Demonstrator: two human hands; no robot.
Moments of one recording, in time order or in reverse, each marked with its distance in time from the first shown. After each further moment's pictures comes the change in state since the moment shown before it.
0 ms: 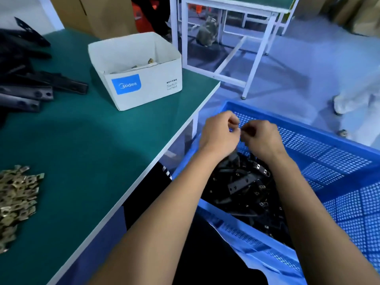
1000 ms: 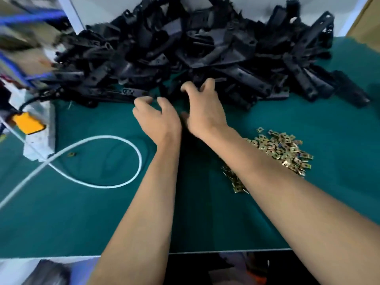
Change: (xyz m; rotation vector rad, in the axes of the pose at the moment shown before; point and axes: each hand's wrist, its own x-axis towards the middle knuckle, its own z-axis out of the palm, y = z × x) left_hand -0.315 -0.162 -0.453 0.137 1.803 -0.558; right_hand -0.236 -0.537 0.252 0.090 -0.429 -1.108
